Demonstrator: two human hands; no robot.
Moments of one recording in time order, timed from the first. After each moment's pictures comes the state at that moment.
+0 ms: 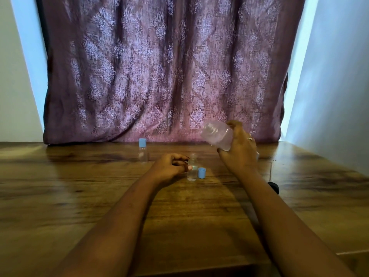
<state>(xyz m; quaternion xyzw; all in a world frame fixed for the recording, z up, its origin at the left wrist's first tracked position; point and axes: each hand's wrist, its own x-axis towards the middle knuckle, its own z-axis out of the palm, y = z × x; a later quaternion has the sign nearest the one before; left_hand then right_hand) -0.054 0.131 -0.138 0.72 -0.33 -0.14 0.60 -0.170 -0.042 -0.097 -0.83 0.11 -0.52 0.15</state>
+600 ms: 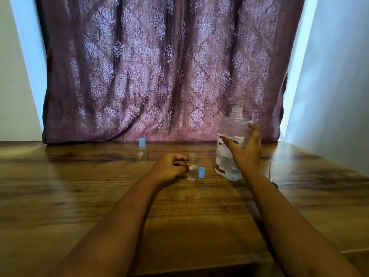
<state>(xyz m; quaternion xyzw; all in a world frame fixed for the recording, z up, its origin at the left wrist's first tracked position) -0.059 0.130 -0.136 0.74 -0.34 -0.12 0.57 -0.159 -0.070 -0.106 -0.71 0.13 -0.57 0.40</state>
